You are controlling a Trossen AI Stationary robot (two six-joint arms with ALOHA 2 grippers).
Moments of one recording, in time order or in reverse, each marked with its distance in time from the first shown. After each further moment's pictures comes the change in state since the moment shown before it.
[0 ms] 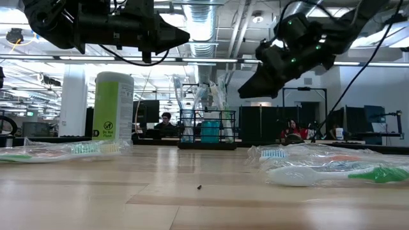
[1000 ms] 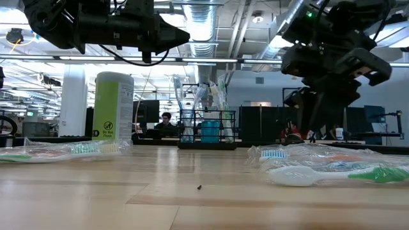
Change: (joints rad) left arm 0.000 0.000 0.000 0.000 0.000 0.000; right arm 0.409 -0.007 0.000 -0.554 -0.010 -0.063
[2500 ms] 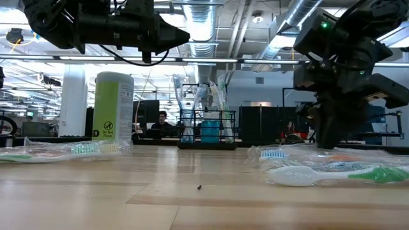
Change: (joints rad) left arm 0.000 0.000 0.000 0.000 0.000 0.000; right arm 0.049 0.010 -0.093 0.053 0.120 0.041
